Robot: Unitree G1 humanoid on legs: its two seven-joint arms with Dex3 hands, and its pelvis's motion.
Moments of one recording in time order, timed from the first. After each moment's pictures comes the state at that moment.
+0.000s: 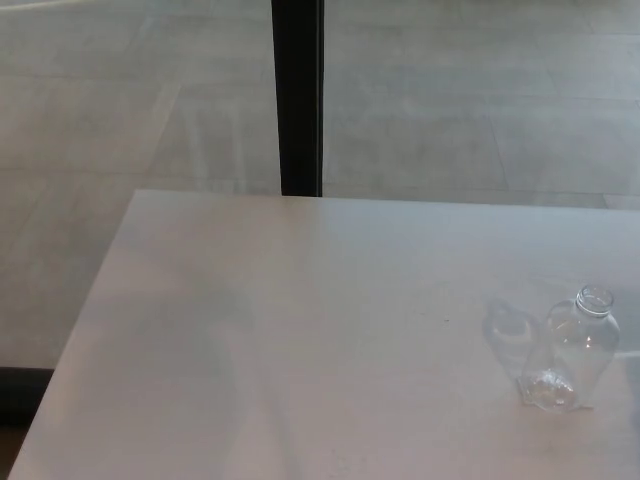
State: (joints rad) left_arm 0.17 0.65 0.50 1.30 -0.18 -0.12 -0.28; right_arm -0.31 -0.84 0.13 0.45 -0.62 -0.01 0.01
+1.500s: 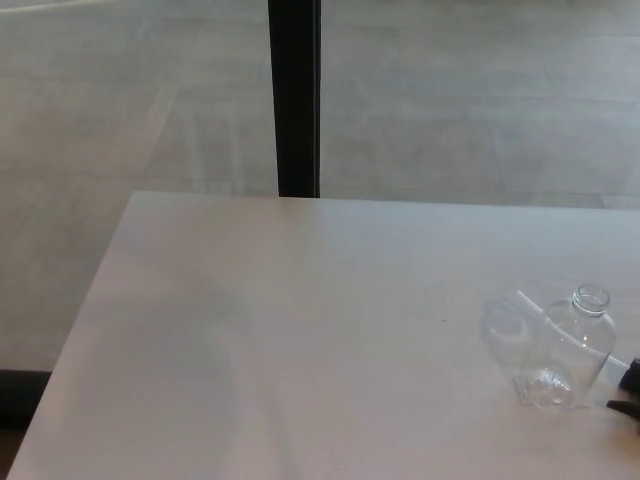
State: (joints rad) left_arm 0.17 0.64 0.50 1.30 -0.20 -0.12 -0.28; right_arm -0.14 -0.94 -0.46 0.54 -0.42 0.05 0.08
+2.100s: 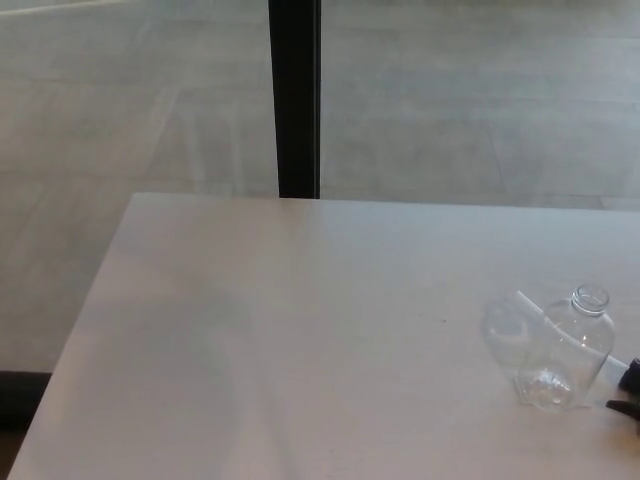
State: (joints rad) left_arm 0.15 0.64 0.50 1.30 -0.20 -0.12 -0.28; right_arm -0.15 -0.73 -0.90 0.91 -0.18 0.05 0.03
